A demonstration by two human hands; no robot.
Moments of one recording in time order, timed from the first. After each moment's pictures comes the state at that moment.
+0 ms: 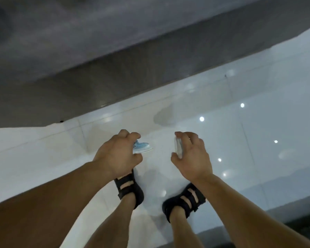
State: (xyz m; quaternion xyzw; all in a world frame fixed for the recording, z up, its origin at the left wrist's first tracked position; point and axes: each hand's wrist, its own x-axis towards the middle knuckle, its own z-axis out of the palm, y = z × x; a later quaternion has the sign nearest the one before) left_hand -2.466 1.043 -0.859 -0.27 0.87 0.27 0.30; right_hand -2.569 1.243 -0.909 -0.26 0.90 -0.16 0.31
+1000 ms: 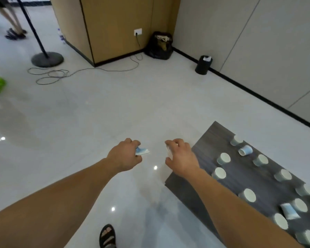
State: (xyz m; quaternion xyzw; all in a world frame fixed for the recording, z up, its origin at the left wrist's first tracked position) left_hand -2.005 0.922 -0.349 -0.69 0.68 0.23 -0.06; right_hand -2.228 0.894 -0.348 -0.80 0.58 -0.03 0.16
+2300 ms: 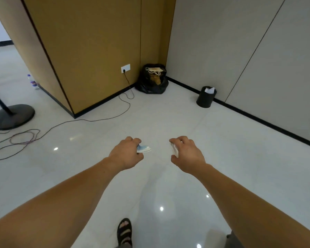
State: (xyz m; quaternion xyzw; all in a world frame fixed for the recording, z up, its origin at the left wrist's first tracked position) left_hand -1.838 0.173 -0.314 -0.68 0.70 0.20 -0.08; right_hand -2.074 0.159 -0.324 -0.78 0.61 -0.07 0.13
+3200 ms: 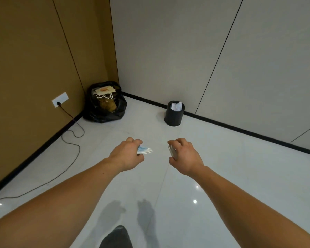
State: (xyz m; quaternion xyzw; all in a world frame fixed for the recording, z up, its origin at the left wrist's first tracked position) left_hand -2.032 -0.462 -0.299 -0.56 0.80 0.21 -0.04; right_hand -2.255 -0.407 -0.315 -0.68 0.72 -0.09 0.13
